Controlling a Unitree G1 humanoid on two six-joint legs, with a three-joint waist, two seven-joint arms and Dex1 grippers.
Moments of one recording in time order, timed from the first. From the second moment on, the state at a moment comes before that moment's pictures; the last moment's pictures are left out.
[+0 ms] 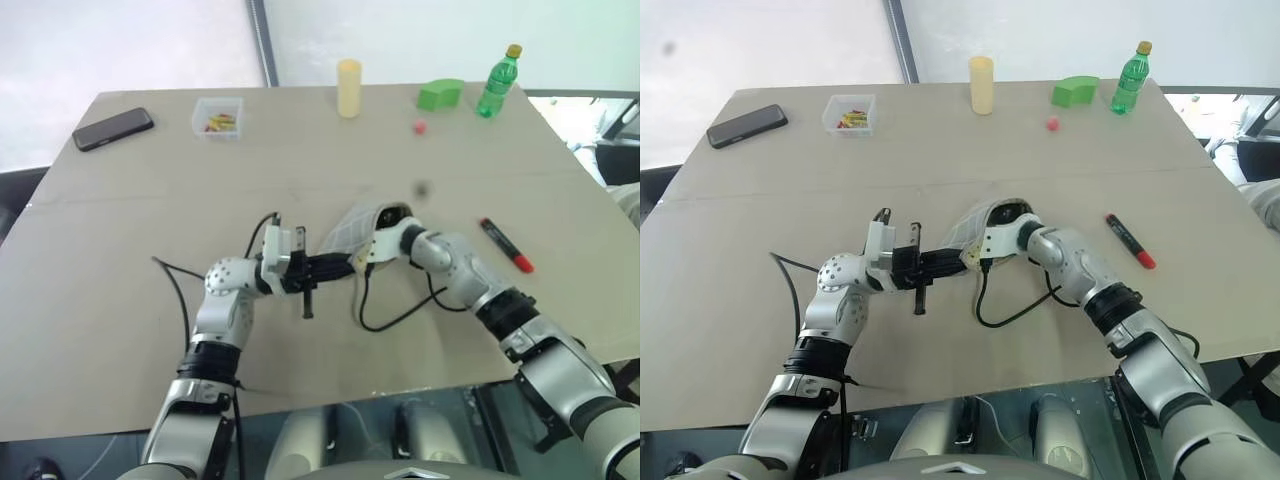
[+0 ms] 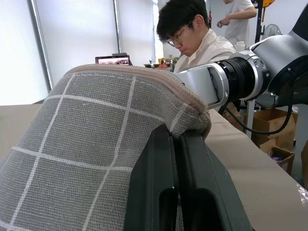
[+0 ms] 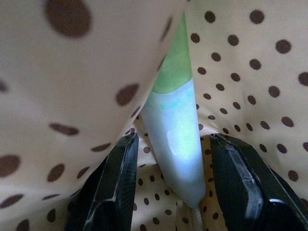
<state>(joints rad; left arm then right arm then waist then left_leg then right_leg) -0.43 0.30 -0.03 0.28 -0.47 -0.15 -1.46 -0.76 -0.33 0.53 0.49 -0.60 -0.23 0.34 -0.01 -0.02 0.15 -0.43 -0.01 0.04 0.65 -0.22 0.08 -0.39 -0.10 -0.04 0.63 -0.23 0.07</state>
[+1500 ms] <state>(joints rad) -0.71 0.30 0.03 0.75 -0.39 -0.28 -1.51 -0.43 -0.49 0.26 -0.22 -0.29 0.28 0.76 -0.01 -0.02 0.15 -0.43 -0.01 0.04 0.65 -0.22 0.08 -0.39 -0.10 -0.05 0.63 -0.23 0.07</state>
